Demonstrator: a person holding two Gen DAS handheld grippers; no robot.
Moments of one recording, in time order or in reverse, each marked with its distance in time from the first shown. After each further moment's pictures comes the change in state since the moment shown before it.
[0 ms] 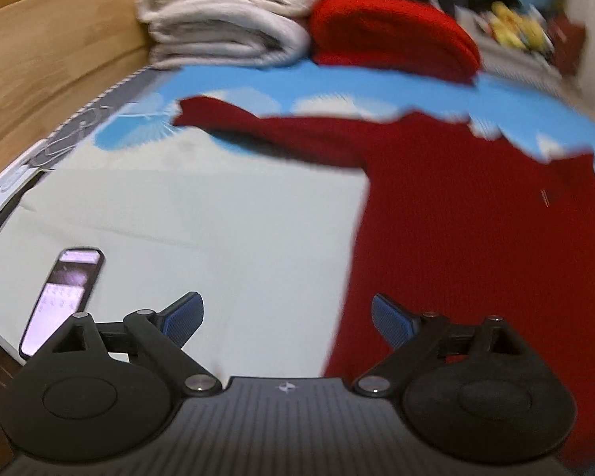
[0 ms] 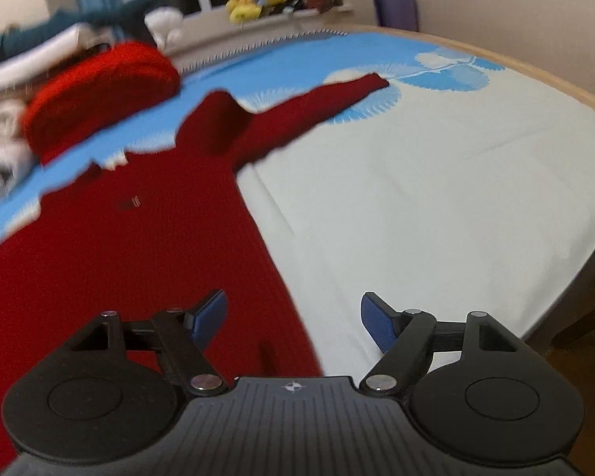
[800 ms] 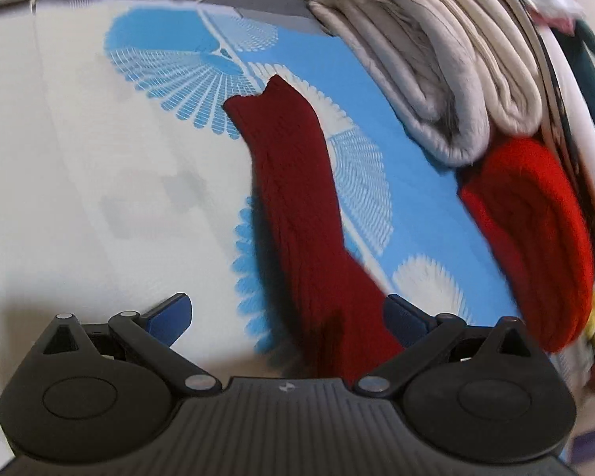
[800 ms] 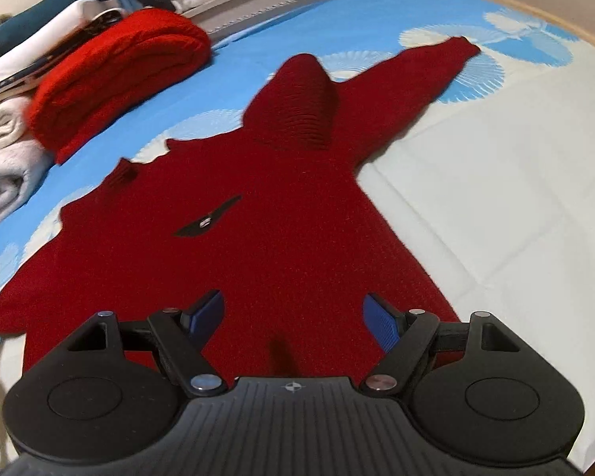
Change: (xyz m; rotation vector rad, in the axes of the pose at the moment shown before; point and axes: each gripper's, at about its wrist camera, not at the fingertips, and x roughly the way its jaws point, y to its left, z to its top) left arm 0.291 0.120 0.189 -0.868 0.053 -0.072; right arm 0.109 0.097 0.057 0.056 0.159 0.051
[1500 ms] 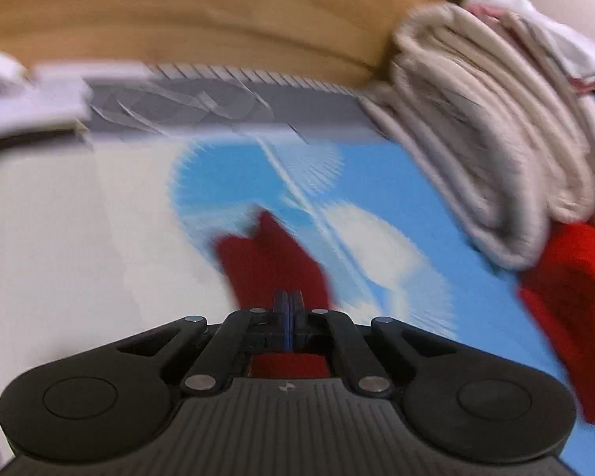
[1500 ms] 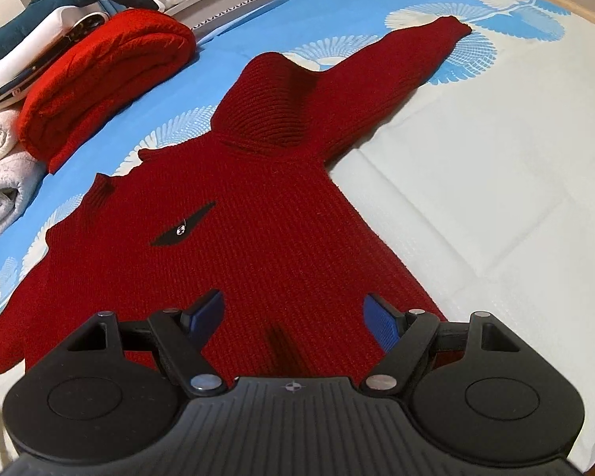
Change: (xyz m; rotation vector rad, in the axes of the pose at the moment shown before) left arm -0.032 0.017 0.083 0.029 -0.187 0.145; right arm 0.001 -0.015 0.004 0.033 0.028 0.013
